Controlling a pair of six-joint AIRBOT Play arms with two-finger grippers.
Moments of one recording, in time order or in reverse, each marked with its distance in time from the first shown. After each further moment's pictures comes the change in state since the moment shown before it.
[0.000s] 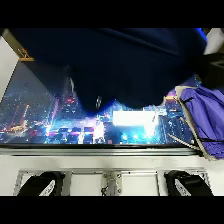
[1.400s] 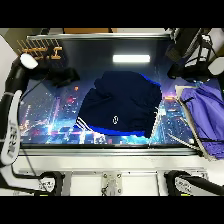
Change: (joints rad) left arm 0.172 -0.707 -0.279 0.147 -0.139 -0.157; right arm -0.167 -0.515 -0.102 -0.196 -0.133 0.088
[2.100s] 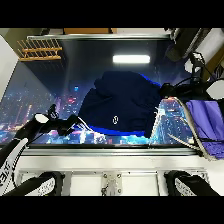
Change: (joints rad) left arm 0.017 0.288 -0.917 -0.213 0.423 -0.105; right arm 0.105 0.243 -0.268 0.069 0.027 -0.001
